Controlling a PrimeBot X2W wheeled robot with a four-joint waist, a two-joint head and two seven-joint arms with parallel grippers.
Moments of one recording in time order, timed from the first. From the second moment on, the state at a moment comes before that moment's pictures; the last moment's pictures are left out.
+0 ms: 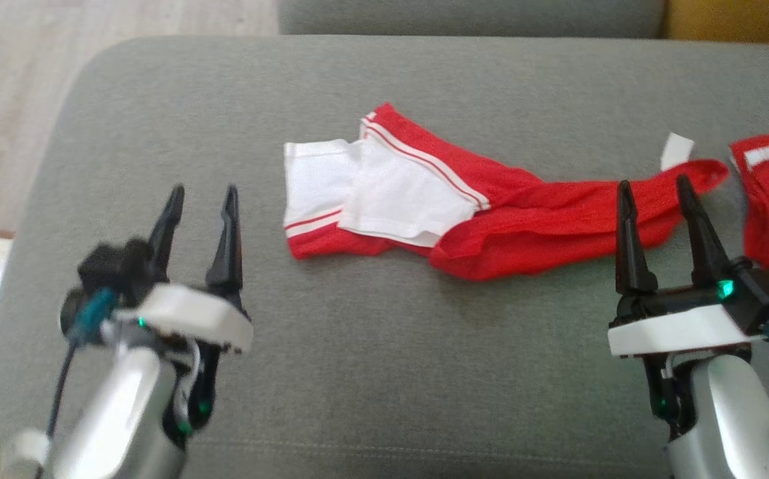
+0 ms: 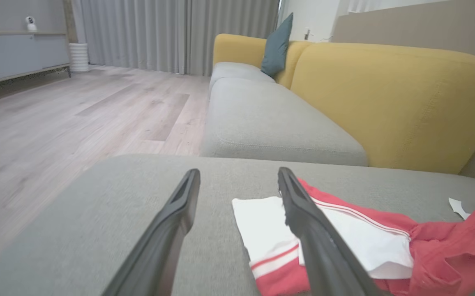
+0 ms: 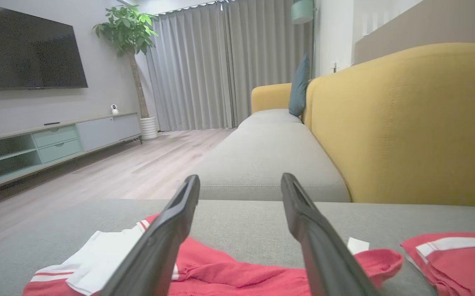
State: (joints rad) left arm -0.30 0.27 -0.45 0.22 -0.50 0.19 -0.25; right arm -0.16 -0.05 0.03 0.14 0.12 0.12 -0.23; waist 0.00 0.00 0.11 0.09
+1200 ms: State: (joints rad) left arm -0.22 0.05 -0.34 0.22 -0.36 0.02 -0.25; right arm -0.54 -0.33 0.61 0.57 0.01 0.12 0.08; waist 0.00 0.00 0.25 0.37
